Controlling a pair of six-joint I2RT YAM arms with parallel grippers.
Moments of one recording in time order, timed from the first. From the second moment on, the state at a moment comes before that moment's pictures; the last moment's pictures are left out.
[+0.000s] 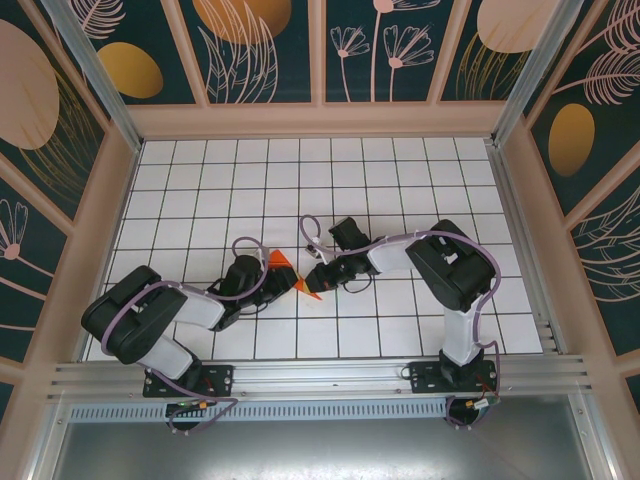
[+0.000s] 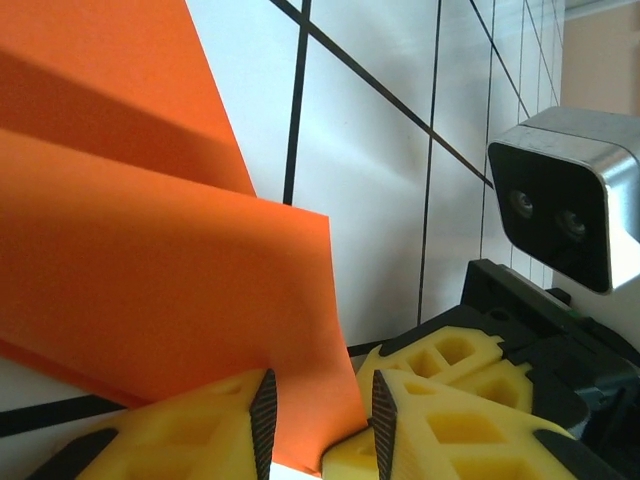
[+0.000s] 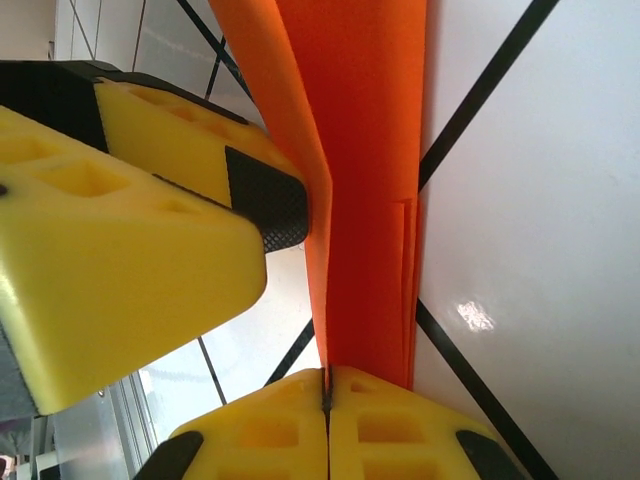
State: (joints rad) left arm -0.64 1.54 0.27 0.69 0.25 -1.15; right arm 0.73 1.92 0.92 -0.01 -0.81 0.33
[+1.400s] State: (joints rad) left arm -0.64 1.54 0.33 0.56 0.24 -1.20; right arm 0.81 1.79 0.93 -0.10 -0.59 0.38
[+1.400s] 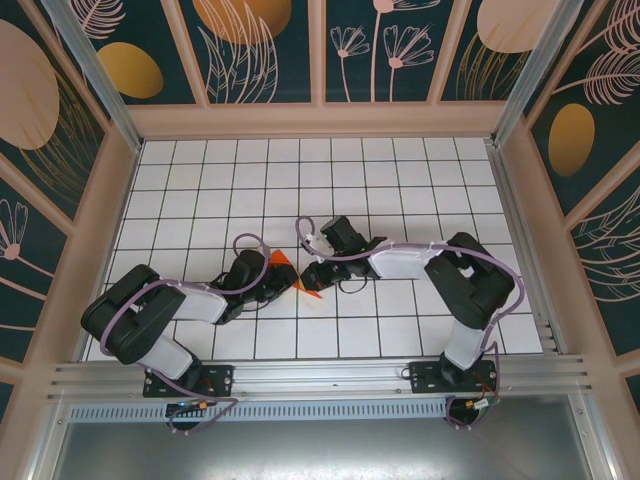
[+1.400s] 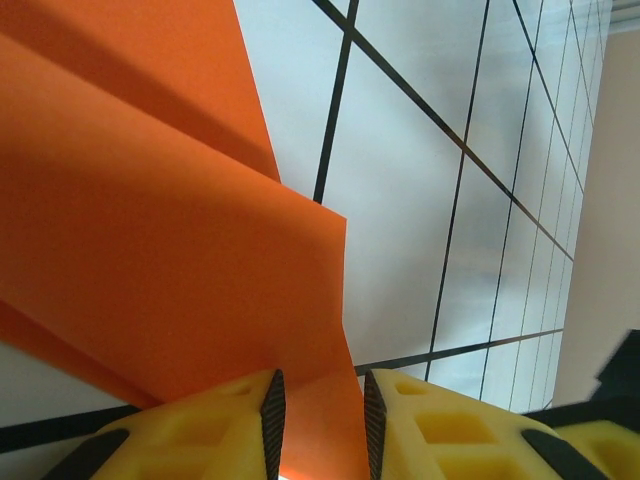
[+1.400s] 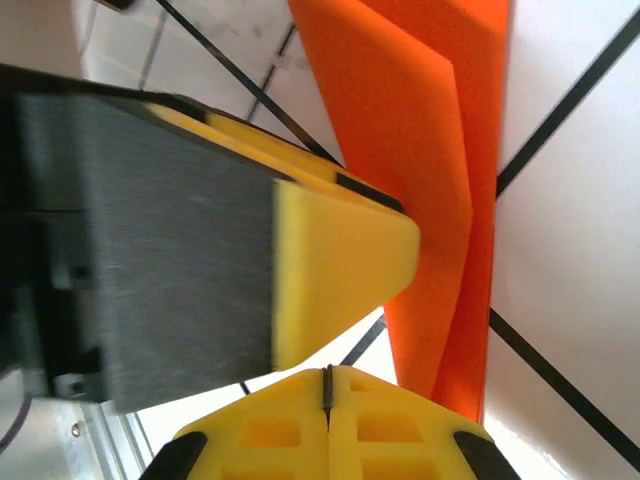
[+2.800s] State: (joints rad) left arm -0.65 1.55 0.36 0.49 0.21 -1.21; right arm 0.82 1.80 0.91 -0.24 -0.52 0.26
